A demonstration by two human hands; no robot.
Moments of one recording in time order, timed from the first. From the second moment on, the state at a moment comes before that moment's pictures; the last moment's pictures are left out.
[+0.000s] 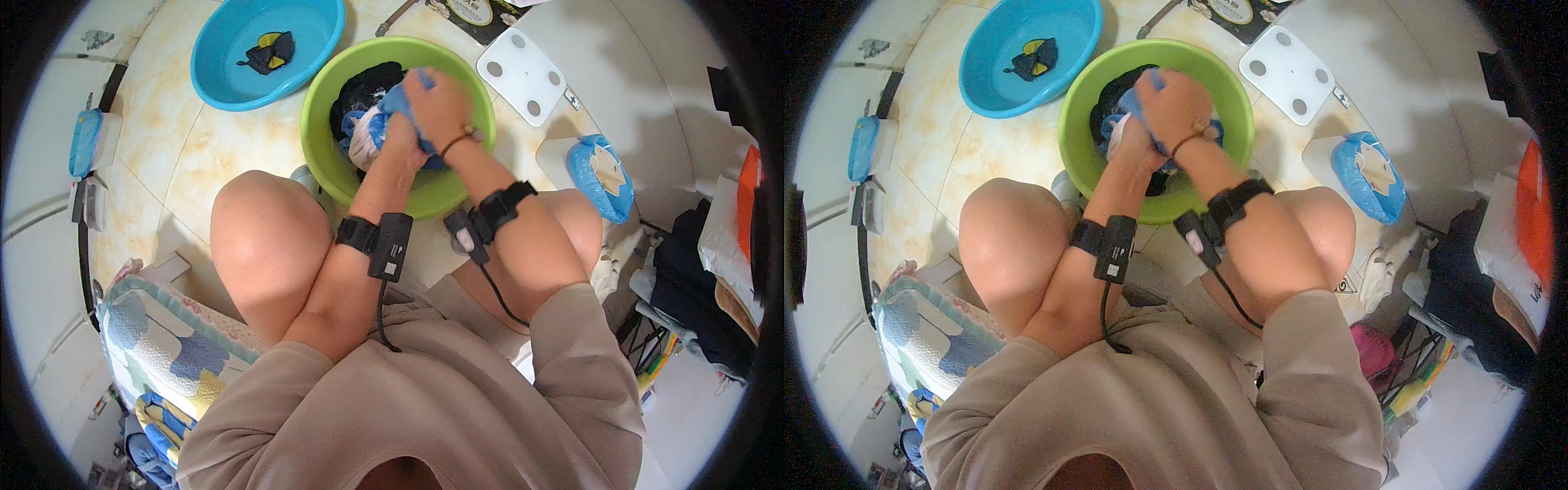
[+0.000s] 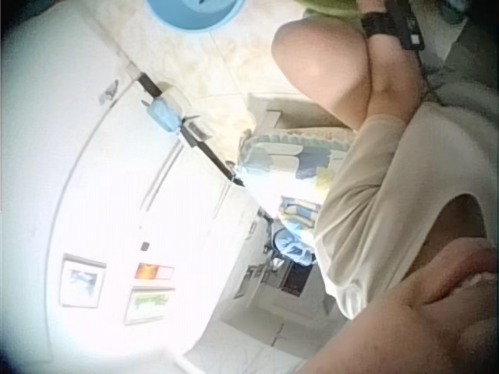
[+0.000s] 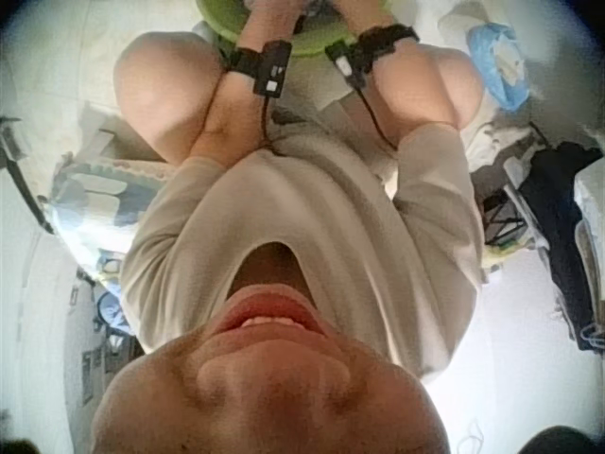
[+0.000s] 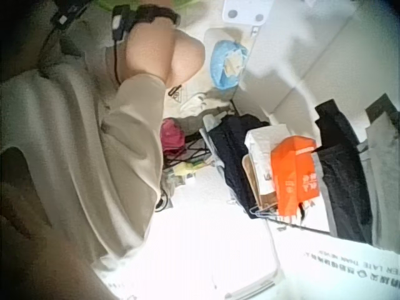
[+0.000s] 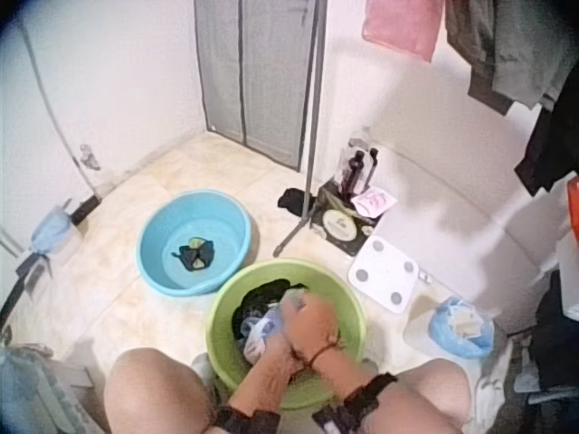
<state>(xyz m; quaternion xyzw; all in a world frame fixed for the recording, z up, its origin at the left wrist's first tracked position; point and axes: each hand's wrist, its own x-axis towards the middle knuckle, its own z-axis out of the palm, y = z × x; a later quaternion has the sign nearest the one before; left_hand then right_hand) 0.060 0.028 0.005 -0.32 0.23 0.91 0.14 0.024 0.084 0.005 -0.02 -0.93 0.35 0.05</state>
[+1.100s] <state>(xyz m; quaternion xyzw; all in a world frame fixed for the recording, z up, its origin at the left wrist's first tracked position) 0.043 -0.013 -0.068 -0.17 -0.04 0.94 0.29 0.076 0.072 0.038 0.27 -0.85 0.44 0.09</state>
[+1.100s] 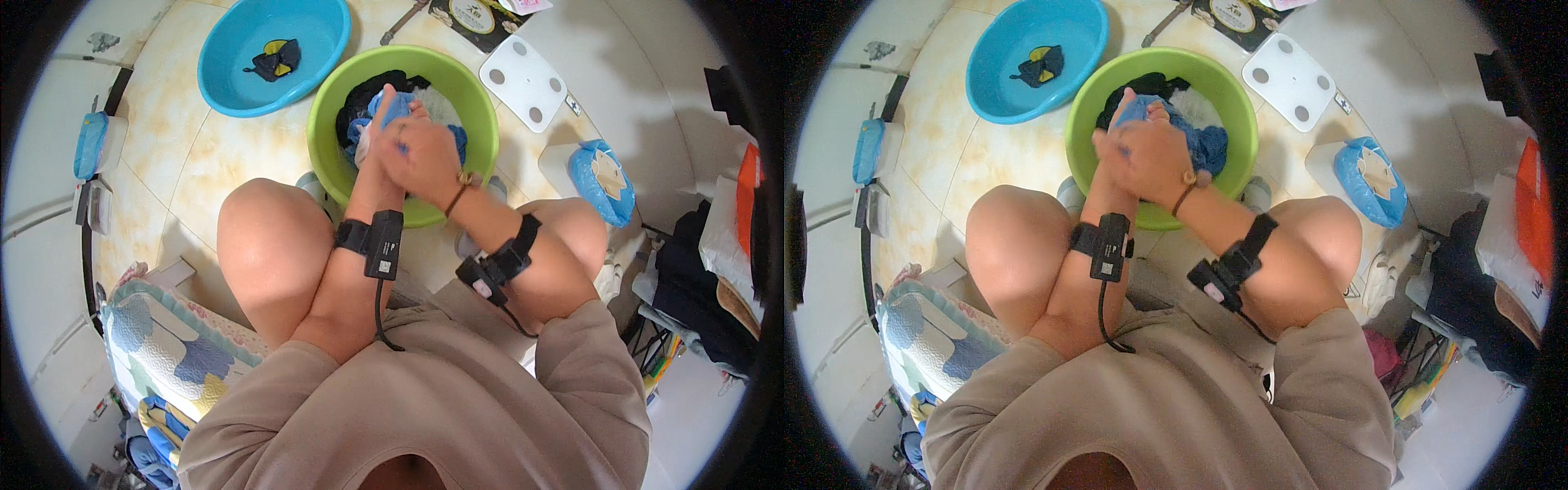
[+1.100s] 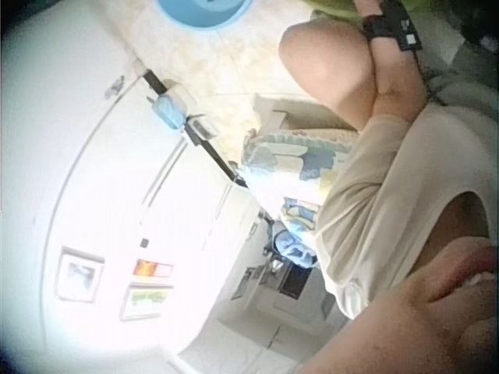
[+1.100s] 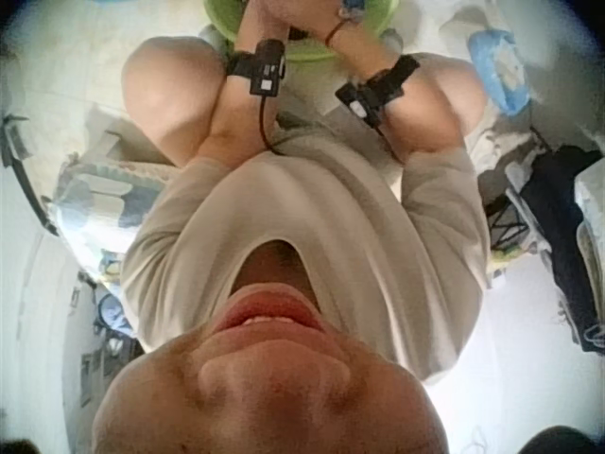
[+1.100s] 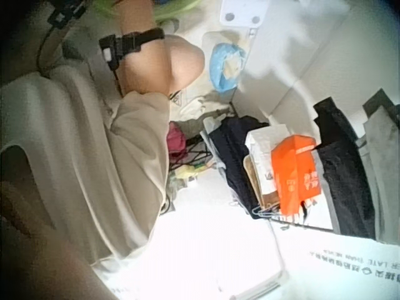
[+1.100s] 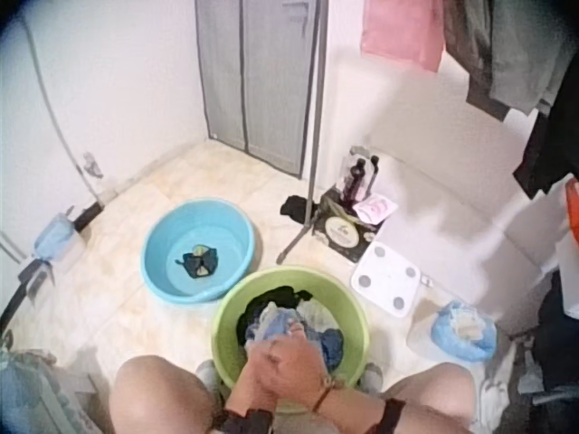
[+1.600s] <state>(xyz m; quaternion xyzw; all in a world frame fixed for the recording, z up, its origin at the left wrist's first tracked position) 0.037 -0.011 -0.063 -0.12 0.05 0.95 0.29 0.076 0.073 0.020 0.03 -0.93 0.37 0.01</state>
